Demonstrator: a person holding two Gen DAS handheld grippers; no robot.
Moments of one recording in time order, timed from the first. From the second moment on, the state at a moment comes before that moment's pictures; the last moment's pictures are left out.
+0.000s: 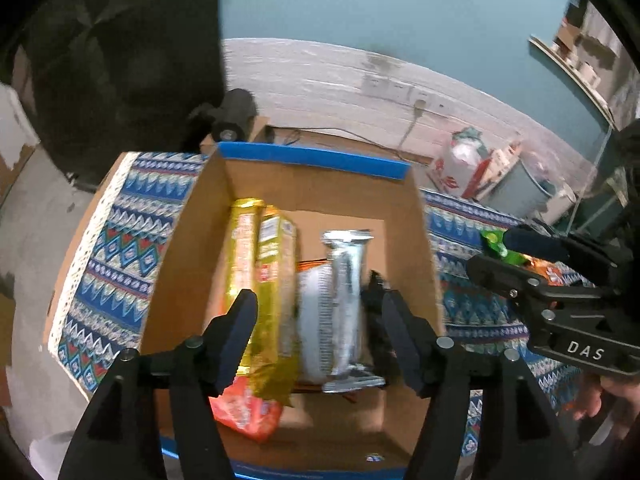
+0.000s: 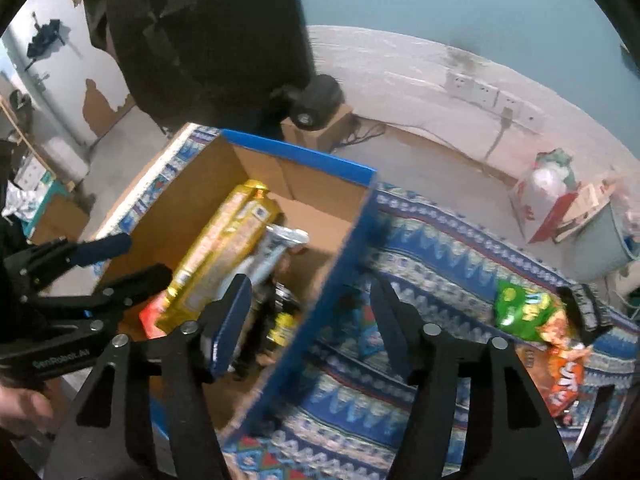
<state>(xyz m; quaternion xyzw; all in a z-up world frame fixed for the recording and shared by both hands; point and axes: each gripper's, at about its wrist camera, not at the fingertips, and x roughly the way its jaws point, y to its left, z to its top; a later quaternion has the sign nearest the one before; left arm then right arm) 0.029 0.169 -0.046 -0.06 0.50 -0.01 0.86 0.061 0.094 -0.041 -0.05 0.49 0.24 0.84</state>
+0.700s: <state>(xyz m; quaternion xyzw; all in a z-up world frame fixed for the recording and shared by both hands) 0.033 0.054 -0.040 0.02 0.50 -0.10 0.86 0.036 -0.033 -0.046 -0.05 0.50 0.16 0.85</state>
